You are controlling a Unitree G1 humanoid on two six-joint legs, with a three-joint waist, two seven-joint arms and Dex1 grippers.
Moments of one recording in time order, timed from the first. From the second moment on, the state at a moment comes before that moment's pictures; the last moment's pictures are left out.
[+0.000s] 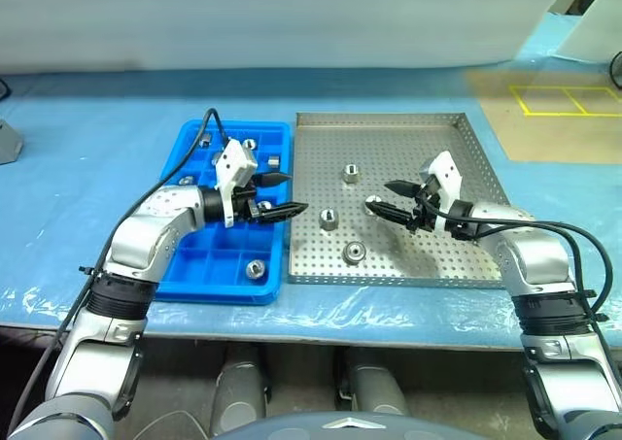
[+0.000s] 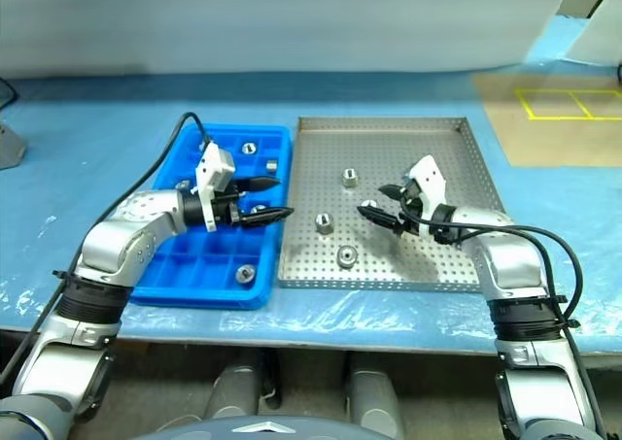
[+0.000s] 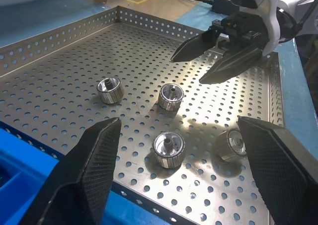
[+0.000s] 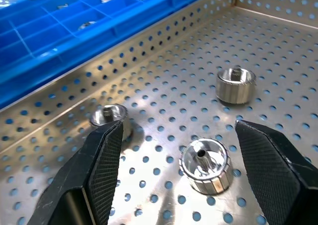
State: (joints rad) left arm -0.53 0.50 -0.10 -0.02 -0.47 0.49 -0.98; right arm -0.42 -0.56 -0.01 0.06 0.33 0.53 0.86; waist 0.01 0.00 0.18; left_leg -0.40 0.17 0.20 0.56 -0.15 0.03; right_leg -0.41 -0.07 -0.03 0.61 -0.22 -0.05
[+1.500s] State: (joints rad) left arm -0.49 0.56 -0.05 -0.05 -0.46 0.51 -0.96; right arm -0.53 -0.45 0.05 0.43 0.16 0.28 0.85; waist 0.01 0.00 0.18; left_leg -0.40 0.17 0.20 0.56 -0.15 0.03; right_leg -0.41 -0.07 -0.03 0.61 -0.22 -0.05
